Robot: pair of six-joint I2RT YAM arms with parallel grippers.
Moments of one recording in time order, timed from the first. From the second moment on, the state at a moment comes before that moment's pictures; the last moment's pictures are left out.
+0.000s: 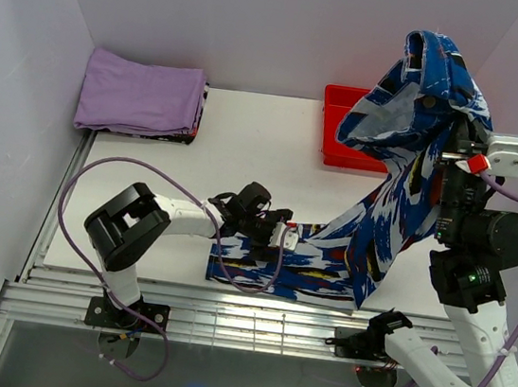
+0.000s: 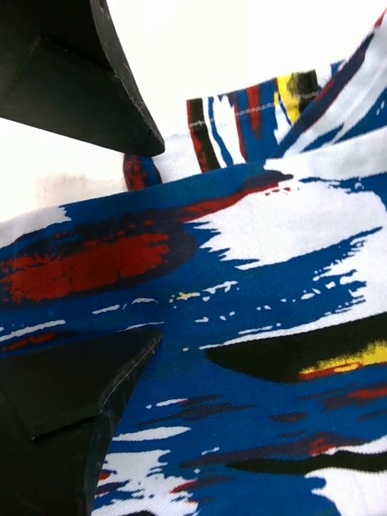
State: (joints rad) left arm -0.83 1.75 0.90 0.06 0.60 0.83; right arm 0.41 0.73 1.13 0.22 0.34 -0.44
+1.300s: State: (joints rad) left arm 0.14 1.52 1.05 -0.76 0.39 1.27; right arm 0.38 0.61 0.59 0.04 0.23 -0.22
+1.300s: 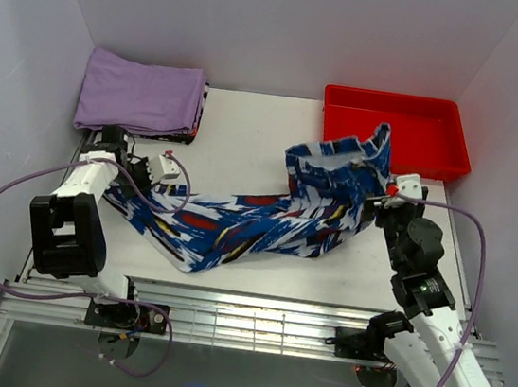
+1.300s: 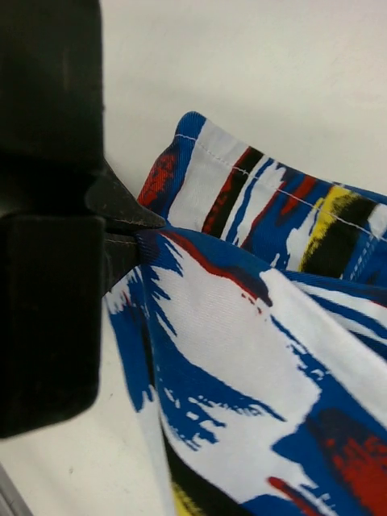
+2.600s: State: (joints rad) left arm 0.23 1.73 1.11 -0.83 0.36 1.02; right arm -0.21 1.78 1.35 -0.65 -0.39 -0.69
